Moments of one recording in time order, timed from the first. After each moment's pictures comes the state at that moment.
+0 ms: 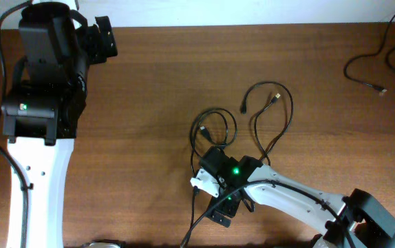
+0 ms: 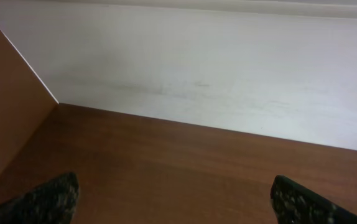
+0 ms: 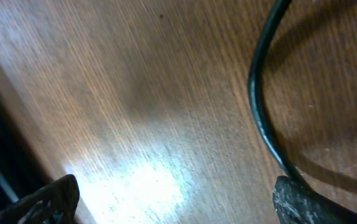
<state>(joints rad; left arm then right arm) -0.09 1.45 1.83 -0.81 -0.30 -0.09 0.86 1.60 0.88 -0.75 -0.23 -0.26</state>
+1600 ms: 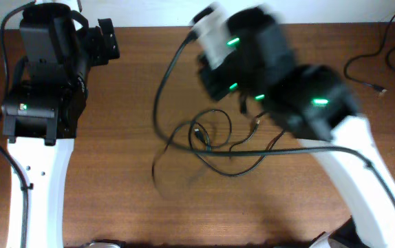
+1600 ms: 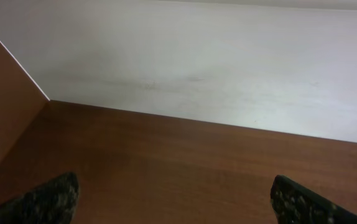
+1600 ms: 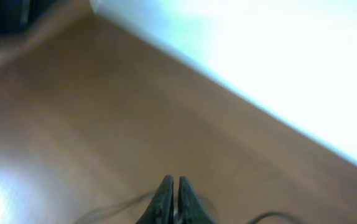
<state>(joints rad) -0.09 1.45 1.83 -0.83 -0.27 -0.09 0.63 1.70 2.27 -1.10 0.00 -0.02</state>
